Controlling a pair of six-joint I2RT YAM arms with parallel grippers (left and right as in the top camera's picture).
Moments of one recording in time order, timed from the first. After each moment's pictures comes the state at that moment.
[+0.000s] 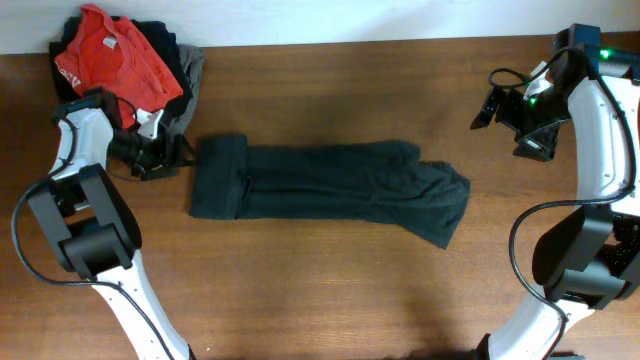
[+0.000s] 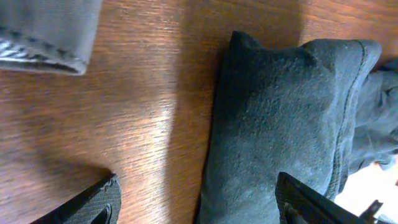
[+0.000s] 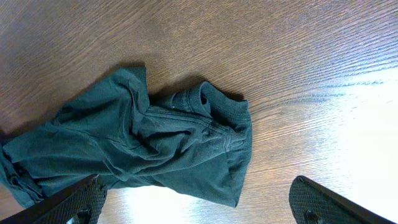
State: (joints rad) left arm 0.32 2.37 1.90 -1.19 0.58 0.28; right arm -0.24 1.99 1.94 -1.41 -0.28 0.26
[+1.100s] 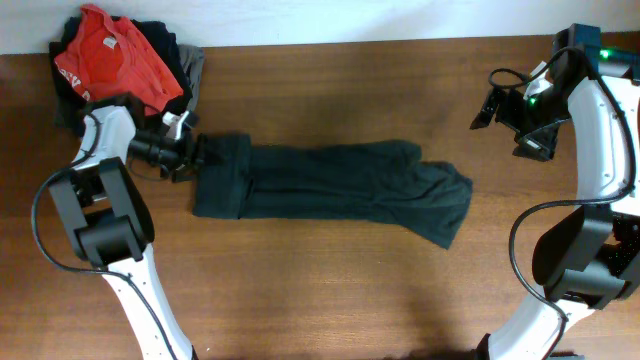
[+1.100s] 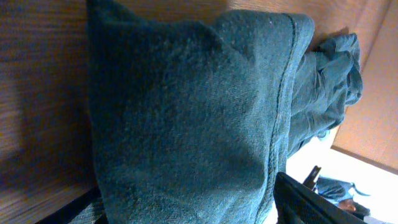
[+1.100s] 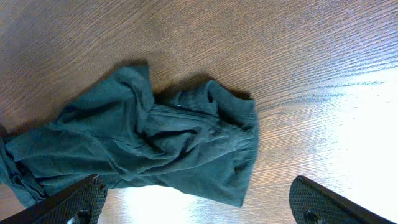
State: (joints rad) left arm 0.23 2.44 1.92 -1.27 0.76 0.29; right arm -0.24 1.99 1.94 -1.41 -0.28 0.26
